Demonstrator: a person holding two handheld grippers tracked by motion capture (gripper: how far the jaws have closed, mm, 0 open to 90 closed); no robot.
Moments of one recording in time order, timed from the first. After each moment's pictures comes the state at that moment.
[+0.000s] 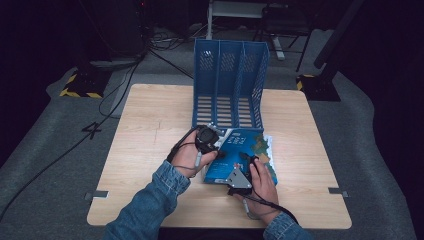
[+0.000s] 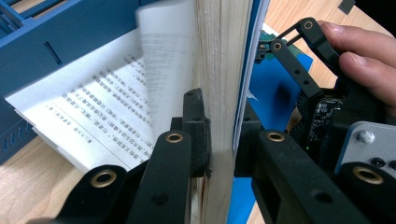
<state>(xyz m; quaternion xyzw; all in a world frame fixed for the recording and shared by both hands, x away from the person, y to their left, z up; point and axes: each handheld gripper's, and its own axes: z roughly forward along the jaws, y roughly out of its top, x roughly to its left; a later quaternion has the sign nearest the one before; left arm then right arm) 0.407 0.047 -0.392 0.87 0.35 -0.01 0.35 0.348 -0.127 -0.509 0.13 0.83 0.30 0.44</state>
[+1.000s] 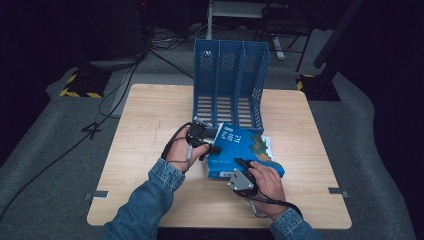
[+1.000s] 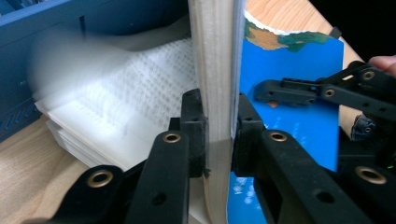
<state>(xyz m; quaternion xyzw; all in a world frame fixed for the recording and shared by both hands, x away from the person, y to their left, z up) 0.433 0.076 -0.411 0.82 0.40 -0.08 0.39 0.333 -0.134 -0.463 0.06 0.87 0.25 0.41</state>
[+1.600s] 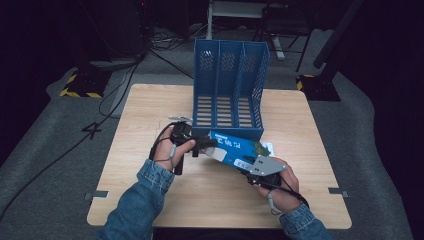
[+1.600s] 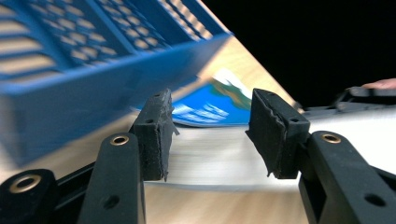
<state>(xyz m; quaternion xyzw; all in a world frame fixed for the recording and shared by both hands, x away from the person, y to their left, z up) 0.432 0.127 -0.416 0.74 0.42 -0.06 0.53 0.341 -0.180 -0.424 0.16 0.87 0.39 0.27</state>
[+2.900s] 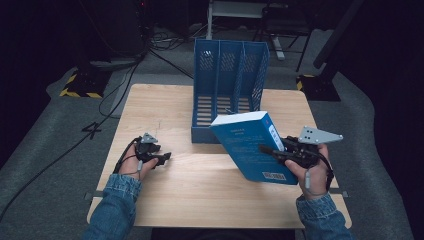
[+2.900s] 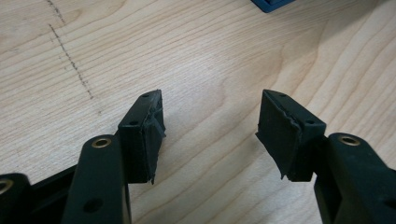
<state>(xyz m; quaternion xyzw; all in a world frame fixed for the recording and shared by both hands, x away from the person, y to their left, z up) 0.421 0.226 -0.500 0.81 0.45 0.13 0.37 0.366 -0.246 -0.355 0.23 0.76 0.59 0.13</state>
